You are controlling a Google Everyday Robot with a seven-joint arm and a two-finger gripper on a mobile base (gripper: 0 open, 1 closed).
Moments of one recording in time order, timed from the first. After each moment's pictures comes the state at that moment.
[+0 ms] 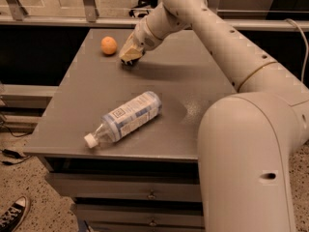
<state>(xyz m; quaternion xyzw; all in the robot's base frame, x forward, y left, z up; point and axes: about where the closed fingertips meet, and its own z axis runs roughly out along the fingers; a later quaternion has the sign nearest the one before) 0.751 0.069 0.857 -0.65 0.65 0.19 0.35</state>
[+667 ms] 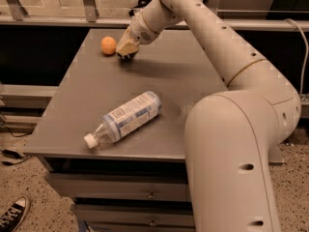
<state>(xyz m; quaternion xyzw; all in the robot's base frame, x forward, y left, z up) 0.767 0.082 0.870 -0.66 0.63 0.17 0.36</state>
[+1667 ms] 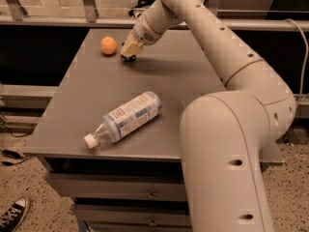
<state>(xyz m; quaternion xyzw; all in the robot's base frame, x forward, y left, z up) 0.779 0.067 0.859 -0.65 0.66 0.16 0.34</state>
